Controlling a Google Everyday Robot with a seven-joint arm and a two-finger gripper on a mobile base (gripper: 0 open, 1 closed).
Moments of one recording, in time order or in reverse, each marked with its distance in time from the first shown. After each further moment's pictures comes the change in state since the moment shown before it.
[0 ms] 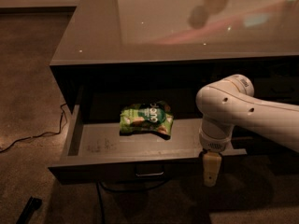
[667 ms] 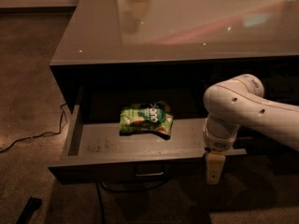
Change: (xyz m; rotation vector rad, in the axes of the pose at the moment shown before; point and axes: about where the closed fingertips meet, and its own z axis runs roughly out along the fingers) arm 0.000 -0.005 -0.007 0.041 -0.049 -0.028
